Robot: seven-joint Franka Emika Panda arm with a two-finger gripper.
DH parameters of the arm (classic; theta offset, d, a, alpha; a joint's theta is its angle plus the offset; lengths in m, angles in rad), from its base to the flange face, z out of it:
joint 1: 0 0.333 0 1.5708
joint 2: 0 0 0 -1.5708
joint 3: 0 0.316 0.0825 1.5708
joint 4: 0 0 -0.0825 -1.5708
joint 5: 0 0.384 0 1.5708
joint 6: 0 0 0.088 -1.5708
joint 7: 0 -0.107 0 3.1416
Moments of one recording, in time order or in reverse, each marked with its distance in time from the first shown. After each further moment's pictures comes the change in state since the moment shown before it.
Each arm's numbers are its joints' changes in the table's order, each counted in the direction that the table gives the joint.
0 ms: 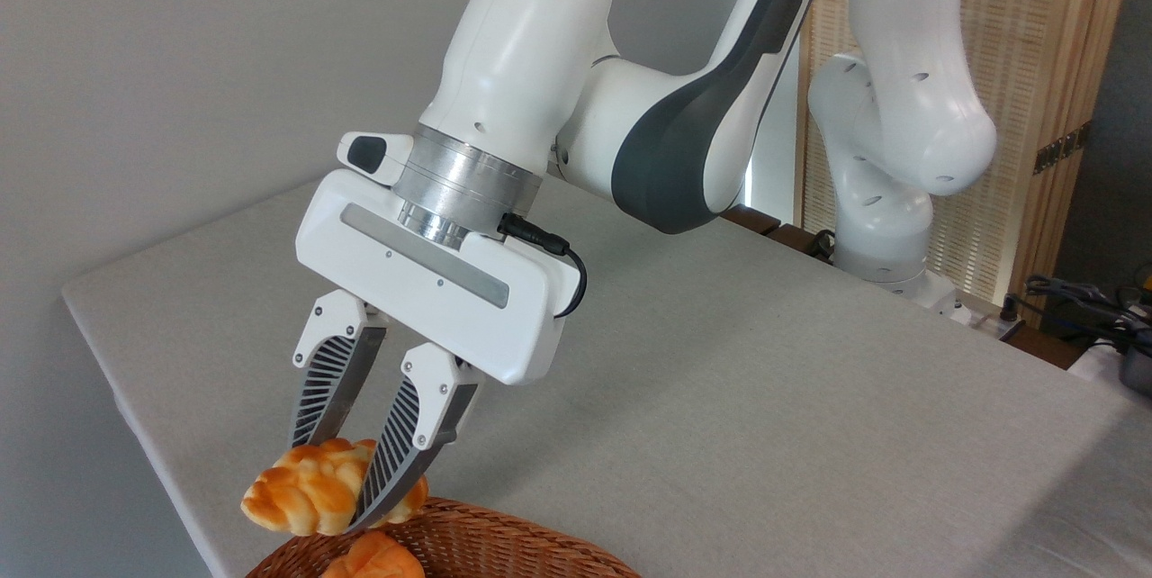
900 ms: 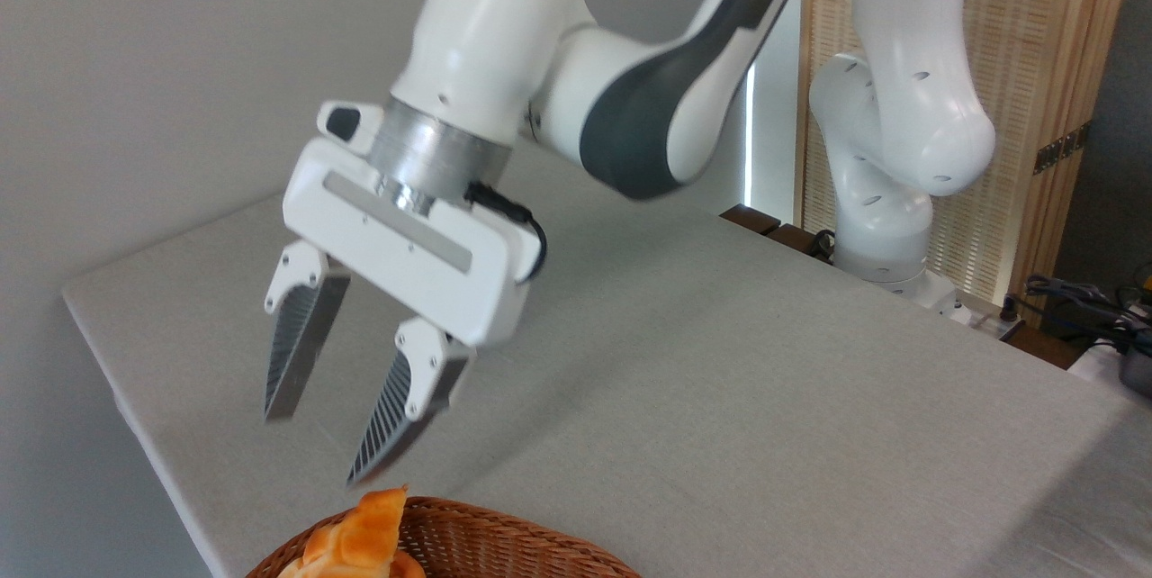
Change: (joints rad) arm -0.021 0.049 -0.048 0.021 0.000 -0.152 0.002
